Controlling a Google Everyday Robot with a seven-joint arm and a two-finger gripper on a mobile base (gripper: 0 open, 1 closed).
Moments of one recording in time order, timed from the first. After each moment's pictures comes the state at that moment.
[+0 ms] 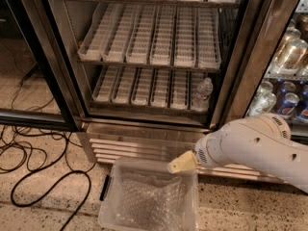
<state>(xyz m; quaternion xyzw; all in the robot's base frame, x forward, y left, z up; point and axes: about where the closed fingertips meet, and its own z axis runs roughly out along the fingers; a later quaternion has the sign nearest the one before) 0.479 -0.133 0.677 -0.23 0.94 0.07 0.24</state>
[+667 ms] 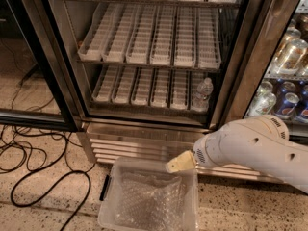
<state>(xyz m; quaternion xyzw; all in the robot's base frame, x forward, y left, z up) 0.481 -0.129 0.675 -0.22 0.94 0.08 0.24</state>
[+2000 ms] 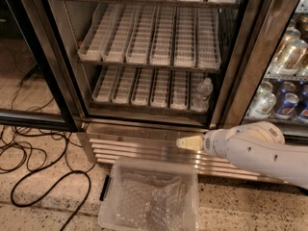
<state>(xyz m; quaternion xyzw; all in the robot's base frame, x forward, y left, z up) 0.559 -0.177 0.635 -0.04 0.94 0.10 0.32</state>
